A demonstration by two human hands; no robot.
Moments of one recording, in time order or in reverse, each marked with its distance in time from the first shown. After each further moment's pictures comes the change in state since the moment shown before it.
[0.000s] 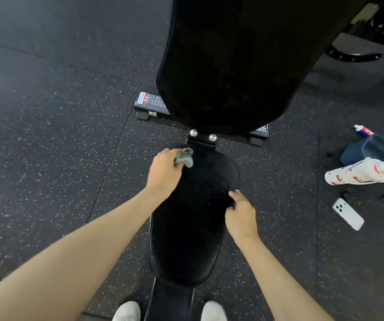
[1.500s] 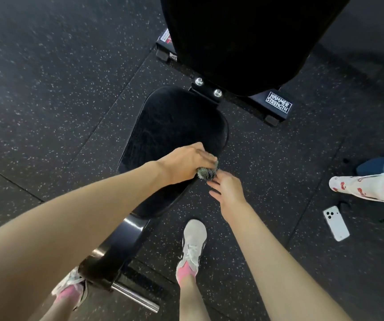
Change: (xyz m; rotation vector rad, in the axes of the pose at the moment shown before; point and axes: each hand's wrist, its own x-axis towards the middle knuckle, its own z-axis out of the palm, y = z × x) left_hand -0.070 0.028 0.097 0.227 -0.367 0.496; right_hand 0.020 0.044 -0.047 0.456 -0.350 0.406
